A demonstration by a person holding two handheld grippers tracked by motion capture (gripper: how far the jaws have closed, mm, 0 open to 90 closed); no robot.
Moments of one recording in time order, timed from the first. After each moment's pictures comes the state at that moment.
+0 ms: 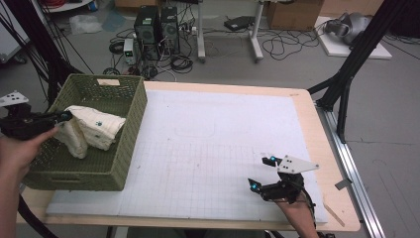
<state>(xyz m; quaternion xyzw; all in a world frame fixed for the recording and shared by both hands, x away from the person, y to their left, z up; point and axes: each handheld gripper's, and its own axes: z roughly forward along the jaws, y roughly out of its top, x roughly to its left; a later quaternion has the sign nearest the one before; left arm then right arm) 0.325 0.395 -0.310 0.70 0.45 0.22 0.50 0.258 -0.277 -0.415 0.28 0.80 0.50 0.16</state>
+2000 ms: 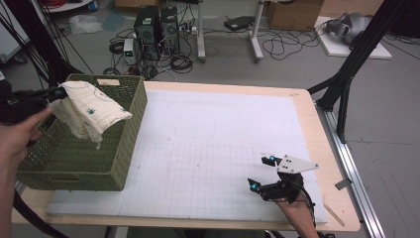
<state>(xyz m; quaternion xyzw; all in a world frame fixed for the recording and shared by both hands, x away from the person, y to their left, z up) 0.317 0.368 -0.241 0.67 0.38 0.22 0.60 0.258 -0.276 -0.415 0.28 0.80 0.50 0.16</state>
